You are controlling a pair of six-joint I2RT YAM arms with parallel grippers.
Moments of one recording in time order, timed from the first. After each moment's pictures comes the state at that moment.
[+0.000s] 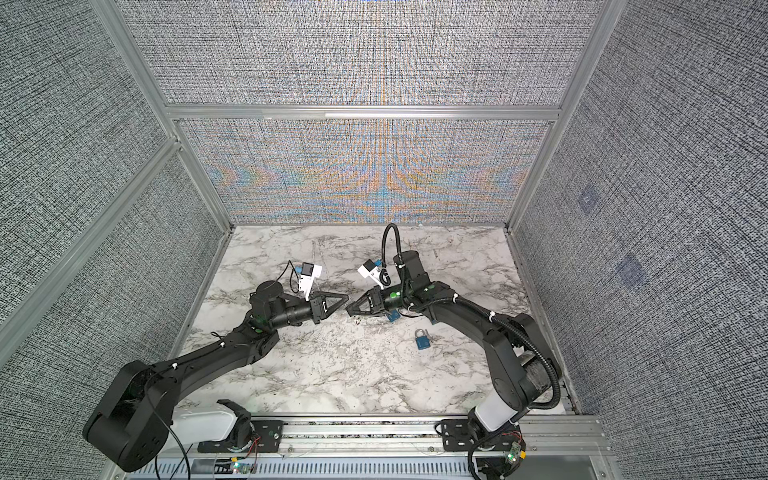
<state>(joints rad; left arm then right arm) -0.51 1.28 0.54 0.57 0.74 -0.65 0.55 1.60 1.04 -0.06 -1.10 0.63</state>
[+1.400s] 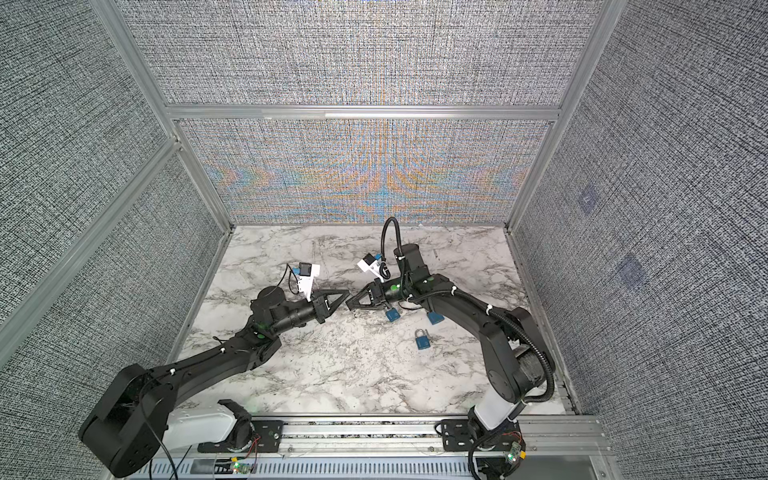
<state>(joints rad) -0.59 1.24 0.52 0.60 0.55 -0.65 0.52 1.65 1.12 -0.10 -1.17 0.63</state>
